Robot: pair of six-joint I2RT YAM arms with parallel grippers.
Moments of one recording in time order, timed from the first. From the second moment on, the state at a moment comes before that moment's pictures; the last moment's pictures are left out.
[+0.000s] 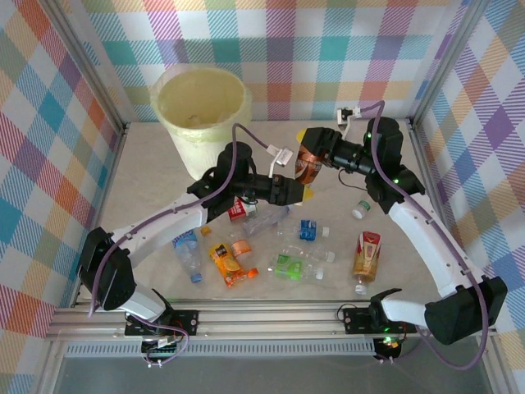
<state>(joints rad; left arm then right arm) -0.74 1.51 1.22 0.05 0.86 -0.74 0.36 1.23 1.24 -0.19 -0.62 0.88</state>
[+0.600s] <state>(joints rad) -0.74 1.42 1.21 -0.07 0.81 -0.67 0.36 1.23 1.25 -0.18 -0.67 0.88</state>
